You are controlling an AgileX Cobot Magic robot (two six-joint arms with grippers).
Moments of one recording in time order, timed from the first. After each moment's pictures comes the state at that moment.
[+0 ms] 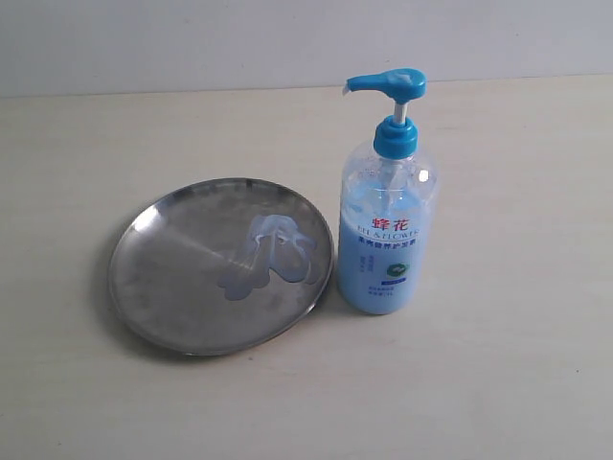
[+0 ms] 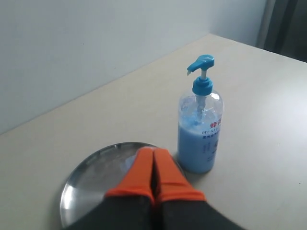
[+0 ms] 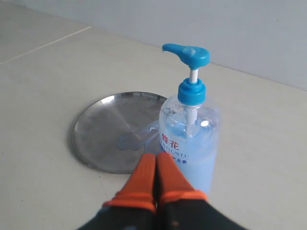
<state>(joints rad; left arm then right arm) -0.59 0.49 -0.74 -0.24 0.67 0.29 0.71 0.35 -0.48 -0.21 0.59 0.25</state>
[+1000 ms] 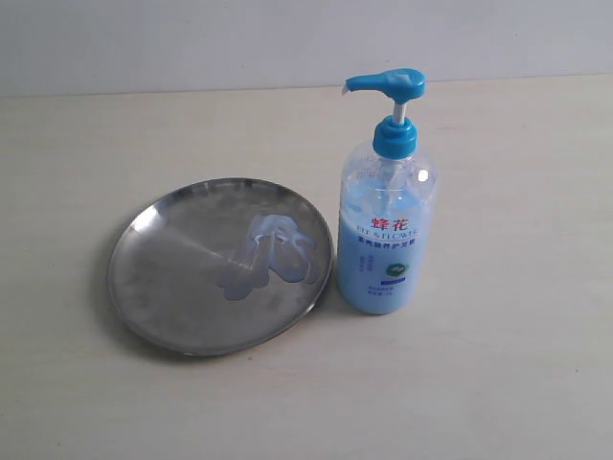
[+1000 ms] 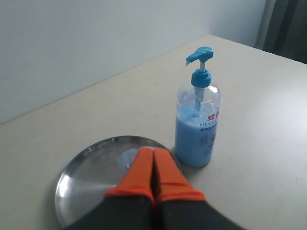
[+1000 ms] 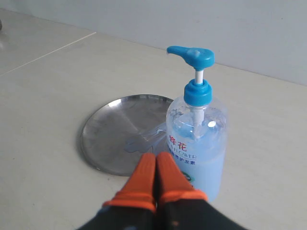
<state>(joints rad) -0.59 0.41 -0.66 -0.24 0.66 0.27 0.71 0.35 -0.48 -0.17 0.58 0.26</state>
